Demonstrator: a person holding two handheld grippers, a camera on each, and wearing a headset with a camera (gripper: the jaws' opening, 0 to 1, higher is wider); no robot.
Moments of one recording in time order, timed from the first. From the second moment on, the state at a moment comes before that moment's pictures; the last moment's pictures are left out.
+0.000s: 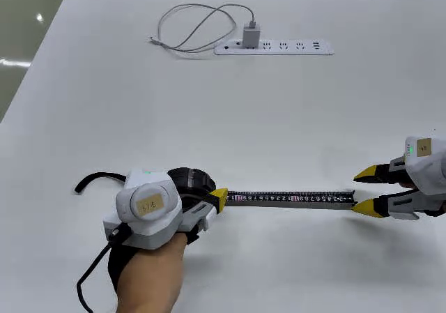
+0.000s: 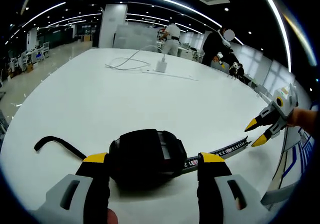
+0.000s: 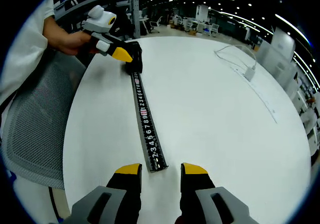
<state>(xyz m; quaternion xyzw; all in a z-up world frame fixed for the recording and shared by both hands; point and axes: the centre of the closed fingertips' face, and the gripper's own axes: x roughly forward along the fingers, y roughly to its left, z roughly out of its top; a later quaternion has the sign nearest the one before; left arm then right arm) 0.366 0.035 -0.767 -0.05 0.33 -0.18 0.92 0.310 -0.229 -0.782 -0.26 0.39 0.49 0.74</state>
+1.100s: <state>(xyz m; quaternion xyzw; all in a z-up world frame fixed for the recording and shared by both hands) 0.370 0.039 -0.776 -0.04 0.35 -0.17 0.92 0.308 -0.230 -0.801 -0.30 0.40 0.51 0.70</state>
